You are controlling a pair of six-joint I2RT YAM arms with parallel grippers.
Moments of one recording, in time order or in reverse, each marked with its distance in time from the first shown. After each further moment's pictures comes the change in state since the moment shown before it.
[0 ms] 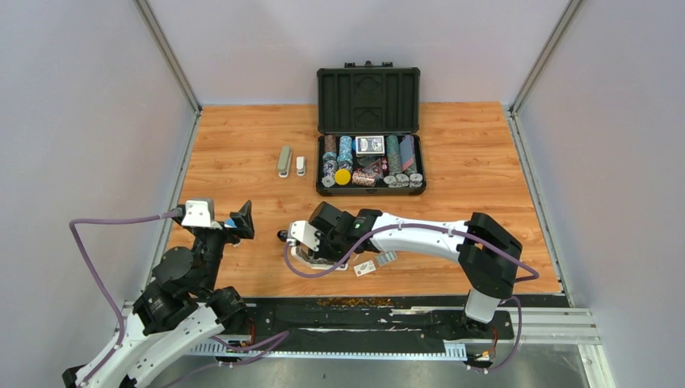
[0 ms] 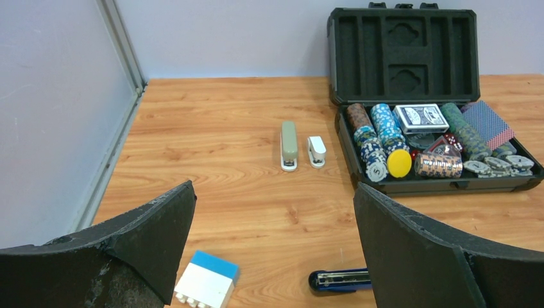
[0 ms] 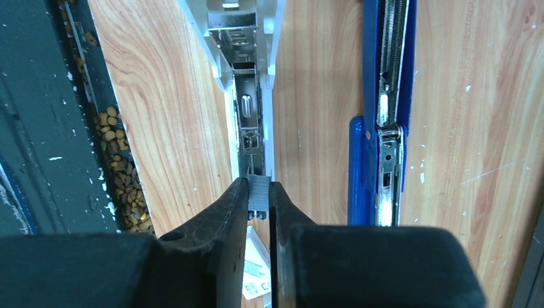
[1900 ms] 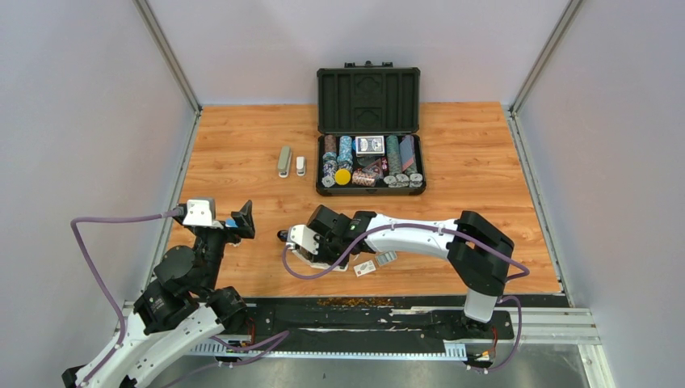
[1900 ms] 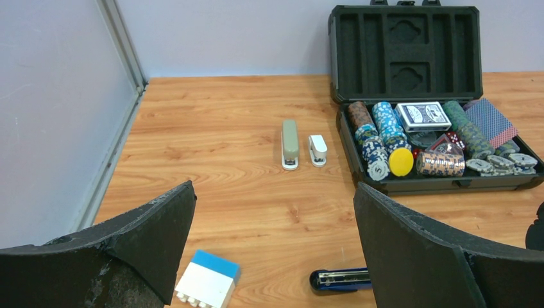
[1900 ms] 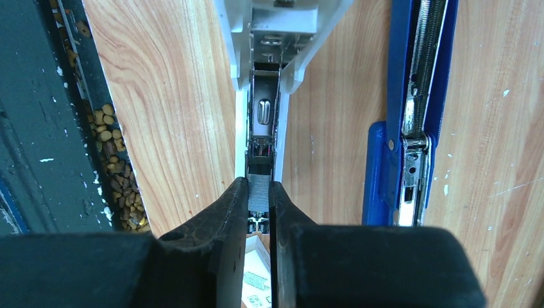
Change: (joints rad) left arm 0.006 0.010 0.000 0.000 0.004 0.000; right arm 0.000 0.049 -0.001 0.003 -0.012 -0.007
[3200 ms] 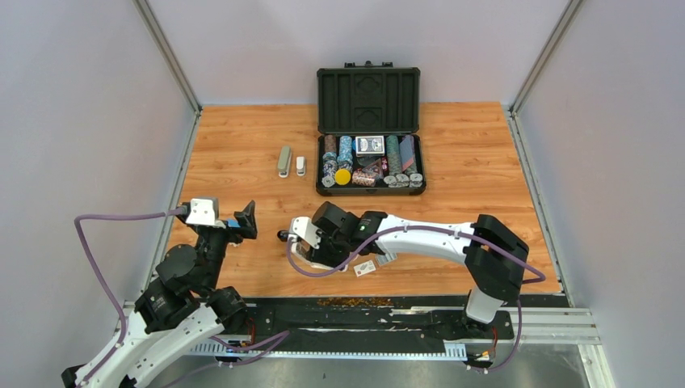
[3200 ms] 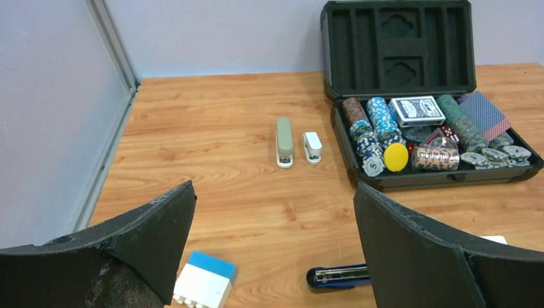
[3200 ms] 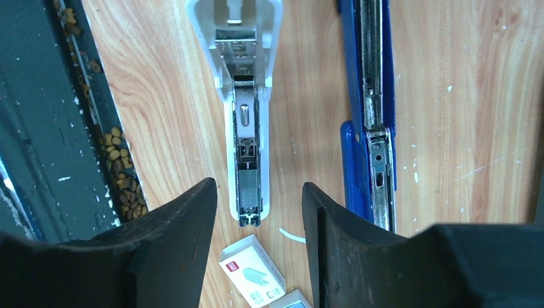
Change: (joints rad) left arm 0.000 0.012 0.000 0.000 0.024 0.000; right arm 0.001 -0.089 -0.041 0.062 0.027 0.063
